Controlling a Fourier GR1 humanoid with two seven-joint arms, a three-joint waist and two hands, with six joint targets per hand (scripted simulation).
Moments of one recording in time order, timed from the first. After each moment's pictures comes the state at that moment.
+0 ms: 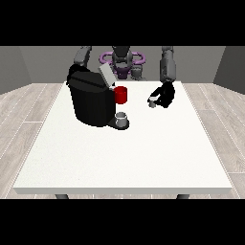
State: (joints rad) left arm -0.64 0.34 0.00 -0.59 -0.63 0.15 -0.24; right arm -0.21 -0.02 -0.05 -1.36 -0.02 -0.15 -0.06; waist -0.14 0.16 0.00
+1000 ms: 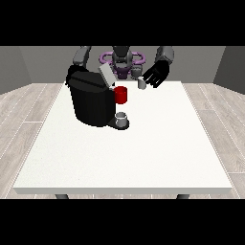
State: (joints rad) left arm -0.90 0.37 0.03 -0.70 -0.61 -0.11 -0.19; right arm -0.25 -0.03 -0.06 -1.24 -0.03 -0.12 -0.10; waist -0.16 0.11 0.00
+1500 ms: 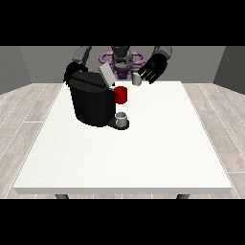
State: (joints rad) left arm -1.03 0.45 0.10 -0.68 -0.59 -0.14 -0.15; right arm -0.28 -0.02 -0.01 -1.32 -0.03 -0.13 -0.08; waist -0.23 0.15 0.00
